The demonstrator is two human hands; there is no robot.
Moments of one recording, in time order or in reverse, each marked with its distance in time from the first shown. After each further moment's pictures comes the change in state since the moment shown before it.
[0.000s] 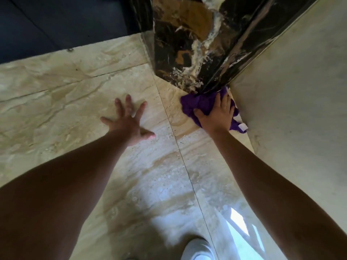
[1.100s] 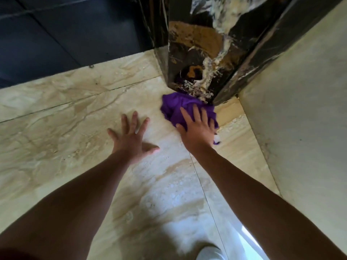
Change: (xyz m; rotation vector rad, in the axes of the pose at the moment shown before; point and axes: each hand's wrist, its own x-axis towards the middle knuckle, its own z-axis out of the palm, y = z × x) left_hand -0.022 -0.036 0.023 0.045 0.169 0.042; right_hand -0.050 -0.074 0.020 -0.187 -0.087 -0.269
